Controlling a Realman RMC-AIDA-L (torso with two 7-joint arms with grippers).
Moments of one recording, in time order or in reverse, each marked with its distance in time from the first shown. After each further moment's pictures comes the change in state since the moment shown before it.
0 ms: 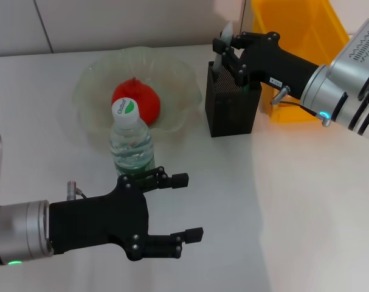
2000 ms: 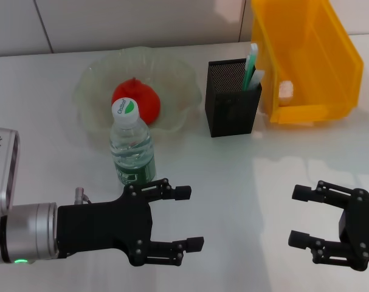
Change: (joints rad) left arm -0.088 0.008 -0.037 -0.133 0.071 -0.004 -0.016; right arm -0.516 -0.010 -0.011 -0.392 -0.389 -0.750 0.347
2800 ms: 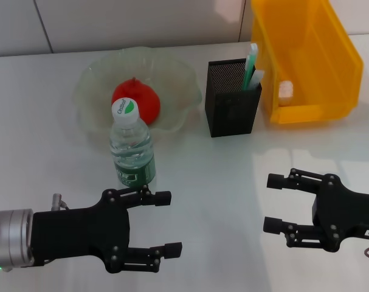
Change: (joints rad) left arm 0.030 0.038 -0.031 0.005 0.019 0.059 -0.027; right arm 0.106 0.002 -0.002 0.056 -0.049 0.069 0.005
